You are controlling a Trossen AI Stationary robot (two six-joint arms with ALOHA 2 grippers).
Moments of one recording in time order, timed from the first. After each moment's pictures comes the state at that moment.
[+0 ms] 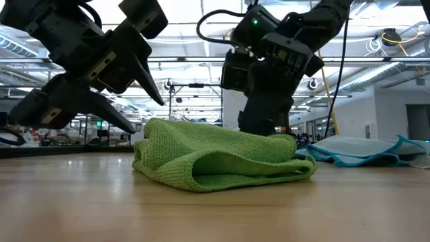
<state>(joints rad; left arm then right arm) -0.45 1.62 0.76 0.10 -0.18 -1.82 0.04 1.84 0.96 0.02 -0.47 0.32</state>
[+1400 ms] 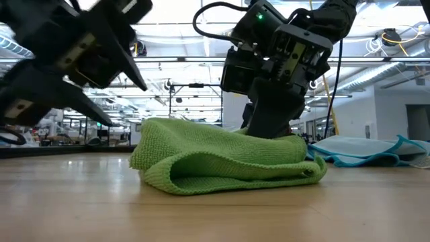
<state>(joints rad) -0.53 1.62 0.76 0.13 -0.22 -1.91 0.12 1.89 0.96 0.08 -0.50 0.35</state>
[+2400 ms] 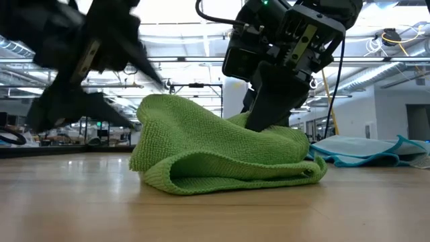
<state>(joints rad) -0.56 1.66 0.76 0.20 -0.44 -1.52 0.15 1.86 0.96 0.08 -0.49 0.31</state>
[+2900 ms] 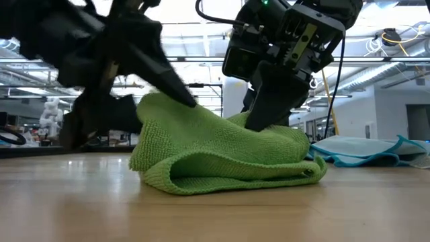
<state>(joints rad) -0.56 1.83 0.85 0.33 -0.43 -1.34 0.15 1.86 0.96 0.08 -0.49 0.32</state>
